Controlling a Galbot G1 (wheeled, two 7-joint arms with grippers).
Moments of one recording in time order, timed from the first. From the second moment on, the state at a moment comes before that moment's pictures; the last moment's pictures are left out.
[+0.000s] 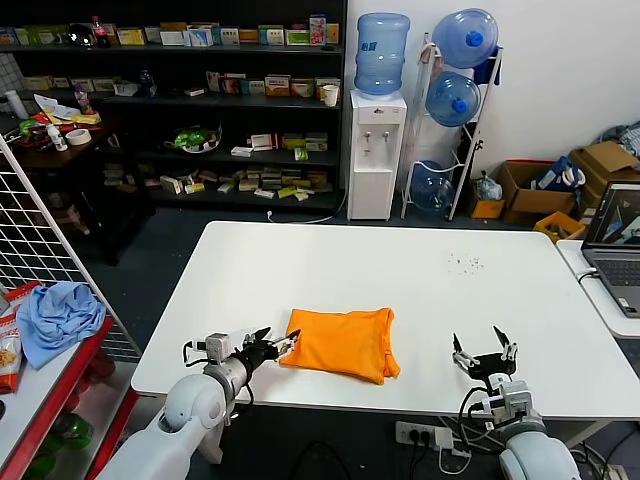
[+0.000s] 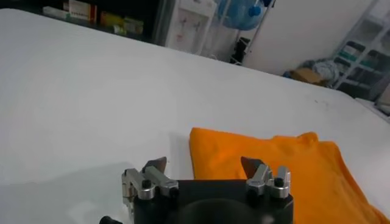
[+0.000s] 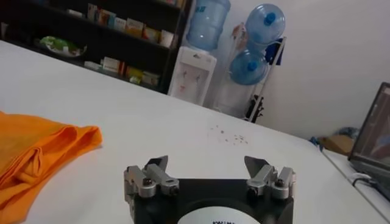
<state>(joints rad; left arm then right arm) 1.01 -1.10 -0.10 -1.63 -0.82 0.42 -0.06 -1.41 1.12 0.52 1.81 0.16 -0.20 0.13</state>
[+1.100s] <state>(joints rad) 0.98 -1.18 -0.06 -1.55 -0.77 0.43 0.01 -1.42 1.12 0.52 1.84 0.16 -0.21 0.13</state>
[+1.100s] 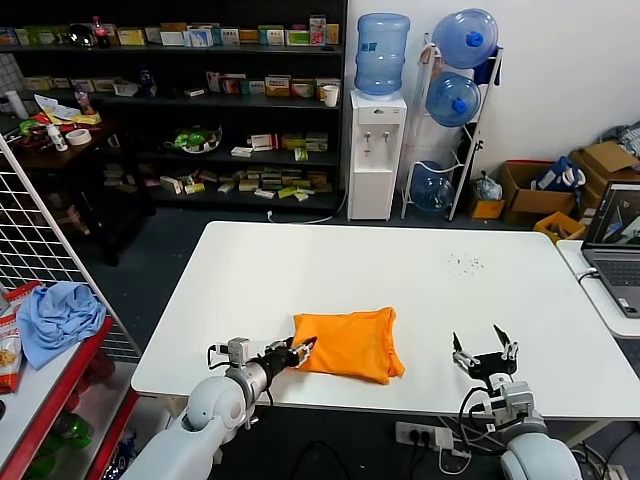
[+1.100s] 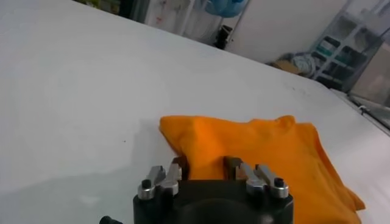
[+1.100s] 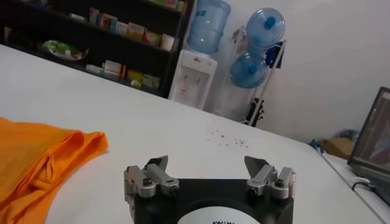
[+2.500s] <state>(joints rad) 1.00 -0.67 -0.36 -1.50 -0.34 0.38 -0.06 -1.35 1.13 0.44 1.83 0.16 -0.22 0.14</state>
